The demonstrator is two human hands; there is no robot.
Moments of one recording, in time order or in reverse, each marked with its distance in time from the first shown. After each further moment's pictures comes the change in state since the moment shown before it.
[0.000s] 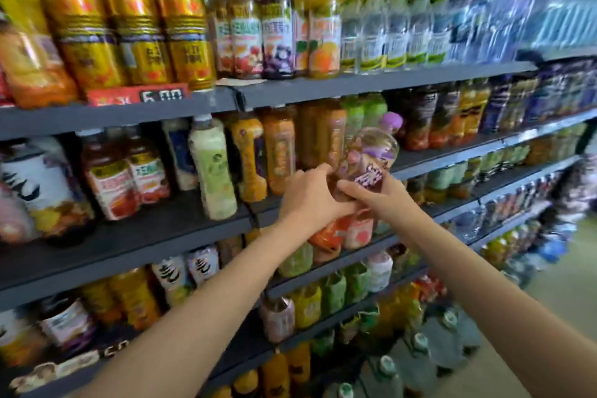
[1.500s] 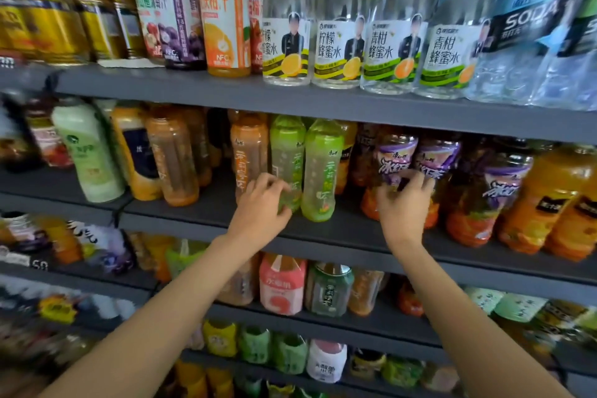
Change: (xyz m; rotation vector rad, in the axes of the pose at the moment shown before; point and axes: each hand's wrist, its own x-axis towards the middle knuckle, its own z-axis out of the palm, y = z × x) left_hand 0.224 0.056 0.205 0.455 0.285 -0.447; right_hand 0.341 0.162 -0.220 -0.284 0.119 -0.357
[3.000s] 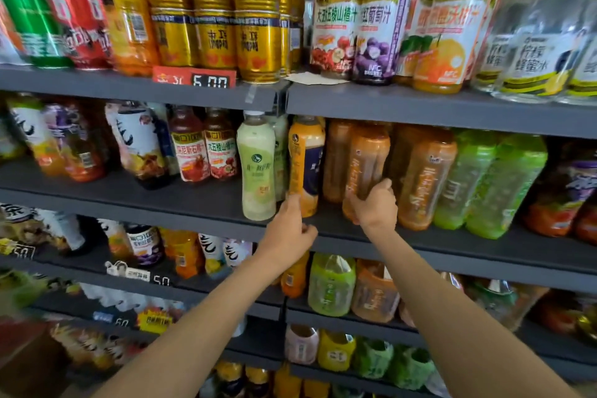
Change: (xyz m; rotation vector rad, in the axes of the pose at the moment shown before) left_hand -0.041 -0.254 -0.101 -0.358 -0.152 -0.191; right_hand -0.115 -0.208 0.245 -0.163 -0.360 0.249
